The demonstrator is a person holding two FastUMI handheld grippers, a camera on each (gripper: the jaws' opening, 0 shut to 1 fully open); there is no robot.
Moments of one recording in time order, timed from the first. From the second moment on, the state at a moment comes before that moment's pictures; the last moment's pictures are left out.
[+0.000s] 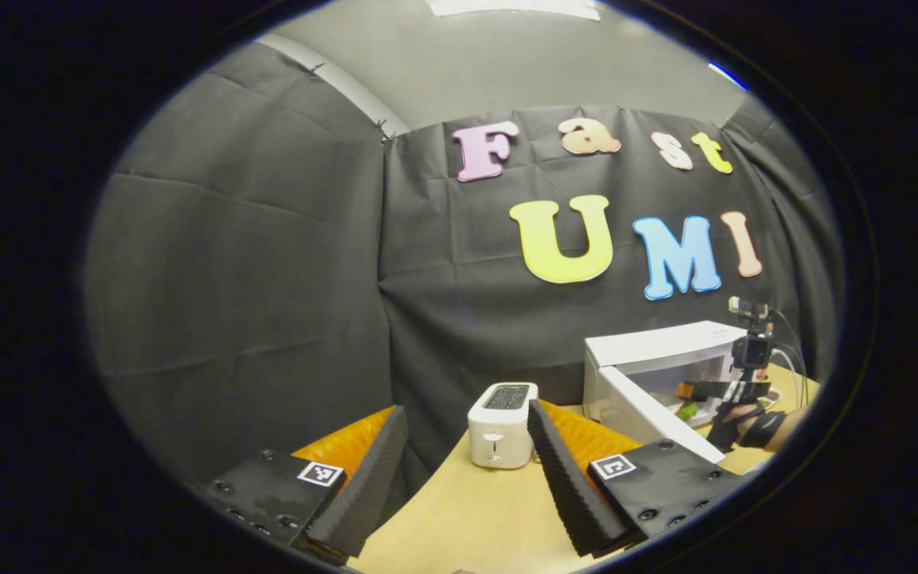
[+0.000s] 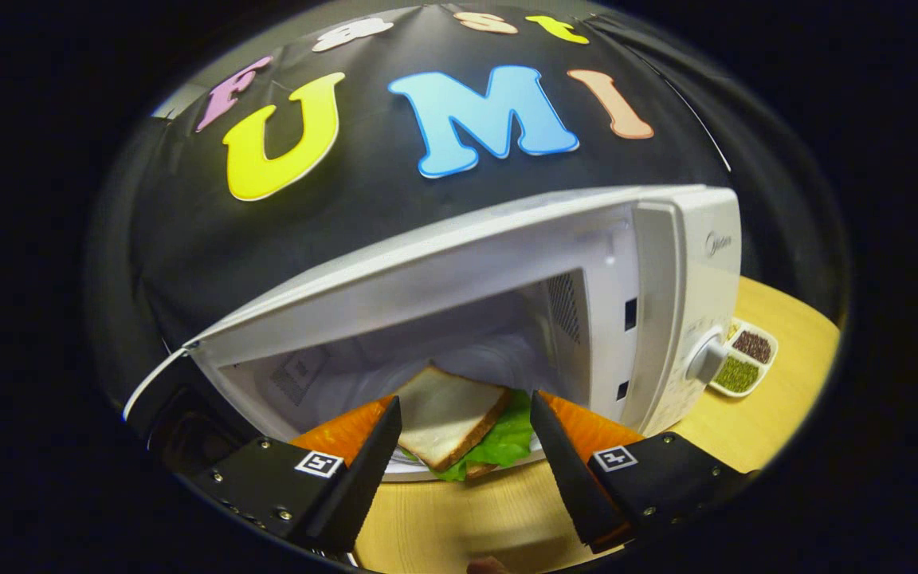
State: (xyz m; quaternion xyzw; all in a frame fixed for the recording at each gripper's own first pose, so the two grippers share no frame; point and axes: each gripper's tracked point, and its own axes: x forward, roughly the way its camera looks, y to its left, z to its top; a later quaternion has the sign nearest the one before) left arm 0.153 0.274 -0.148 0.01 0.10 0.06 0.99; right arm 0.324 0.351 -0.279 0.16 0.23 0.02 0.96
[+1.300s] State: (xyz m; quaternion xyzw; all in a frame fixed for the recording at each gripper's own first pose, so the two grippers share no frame) left arm 0.128 0.207 -0.281 -0.01 0.20 0.06 0.98; right arm 0.131 0.183 -0.030 0.08 0.02 0.08 0.99
